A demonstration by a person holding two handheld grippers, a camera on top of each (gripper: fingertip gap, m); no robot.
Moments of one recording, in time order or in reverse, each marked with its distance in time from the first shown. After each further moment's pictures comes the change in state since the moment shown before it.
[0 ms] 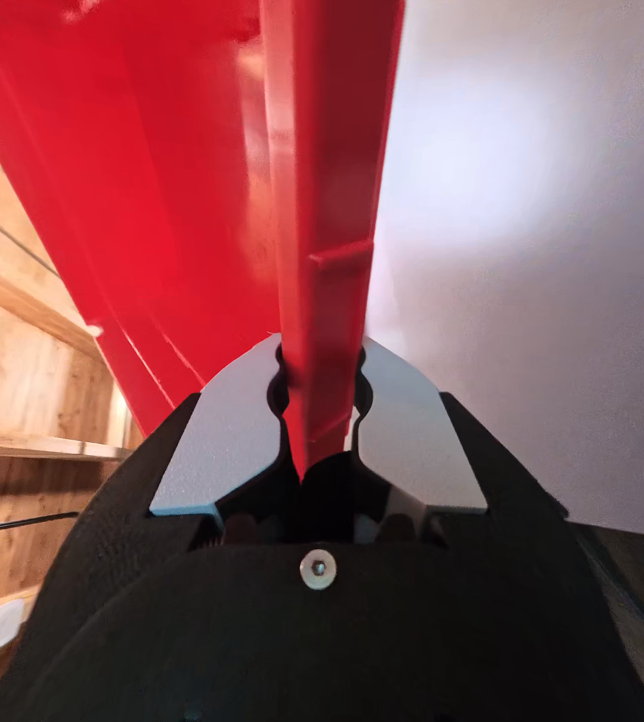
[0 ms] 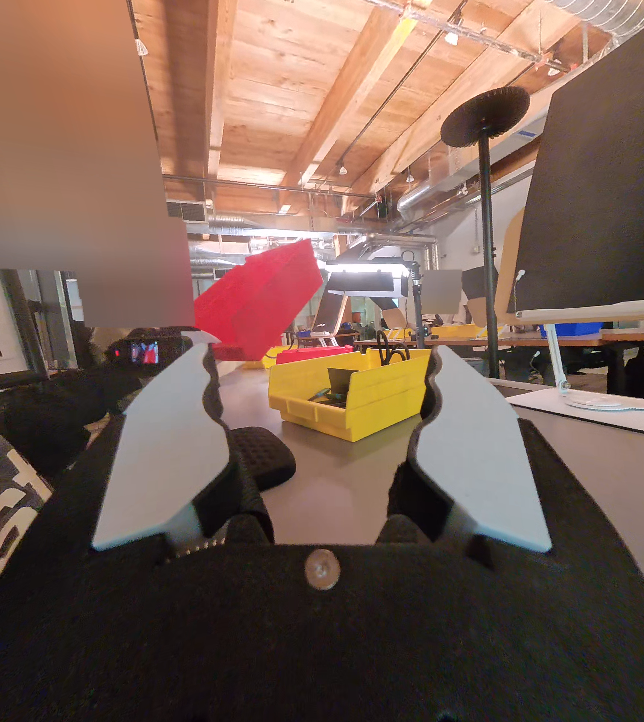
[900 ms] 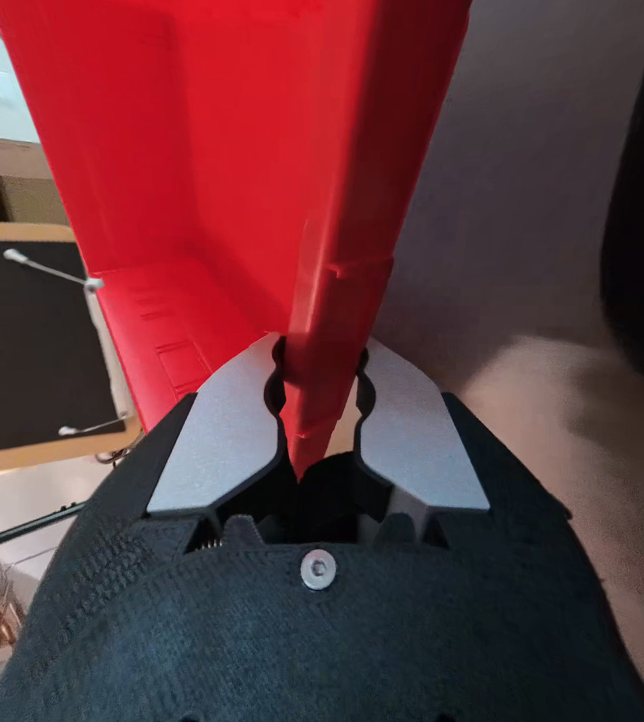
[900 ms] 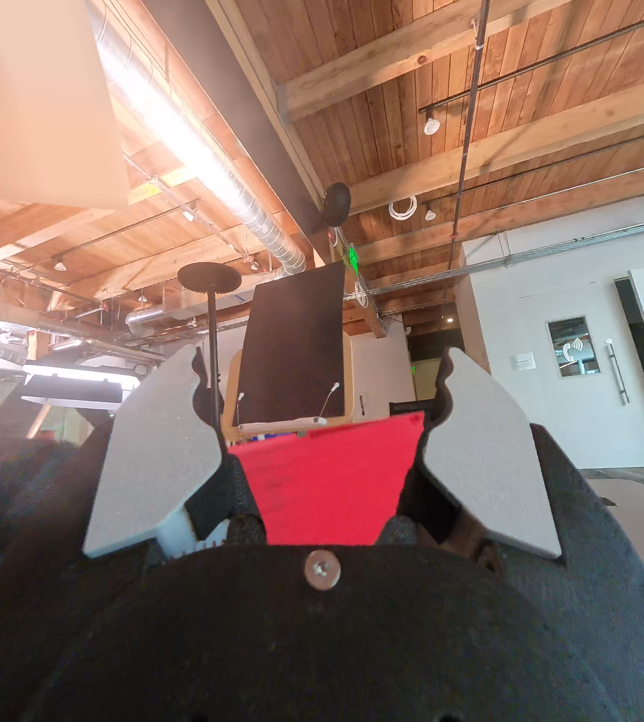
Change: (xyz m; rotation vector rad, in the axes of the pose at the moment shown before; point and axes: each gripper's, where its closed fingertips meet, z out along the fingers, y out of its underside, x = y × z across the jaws) left arm 0.100 -0.435 -0.161 0.824 0.494 0.166; right arm 0.062 -0.082 -0.080 0.364 0.683 -0.493
